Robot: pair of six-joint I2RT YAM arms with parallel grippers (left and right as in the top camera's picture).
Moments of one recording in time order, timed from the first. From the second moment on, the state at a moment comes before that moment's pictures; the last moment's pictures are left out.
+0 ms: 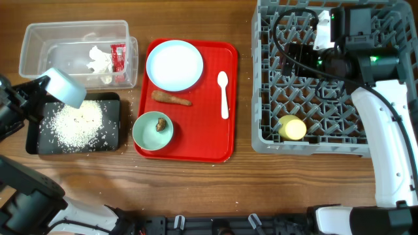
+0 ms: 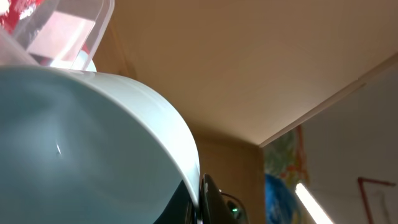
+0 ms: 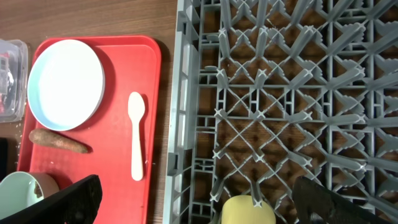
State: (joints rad) left arm 0.89 1.82 1.43 -1.33 1.52 0.00; right arm 0.10 1.53 1.59 -1.06 -0.13 0.18
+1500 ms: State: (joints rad) left arm -0.61 1.91 1.43 -0.97 0.17 -0.24; right arm 0.10 1.53 1.59 -1.05 -0.14 0.18
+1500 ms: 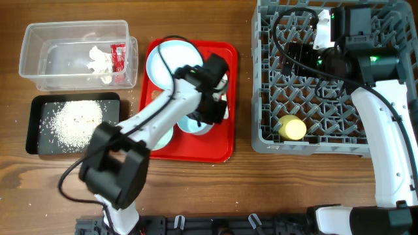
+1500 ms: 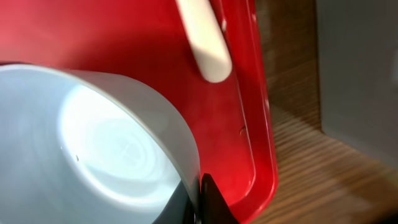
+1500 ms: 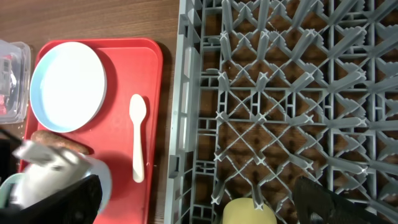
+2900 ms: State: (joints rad) left arm -0.29 1.83 1.31 -1.04 0.00 -0.71; right arm 0.10 1.53 1.59 -1.03 -0.14 0.18
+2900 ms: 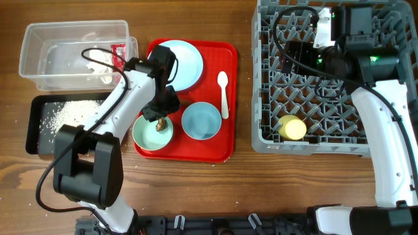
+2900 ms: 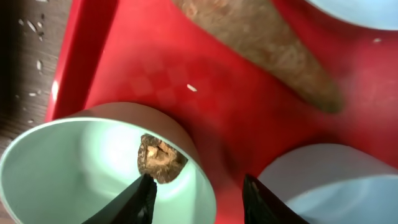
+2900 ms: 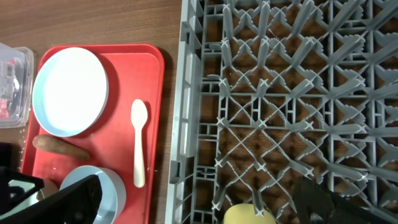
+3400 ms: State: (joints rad) left arm -0.31 1.83 1.21 -0.92 0.00 -0.75; right arm 0.10 1.53 1.59 -1.03 -0.14 0.18
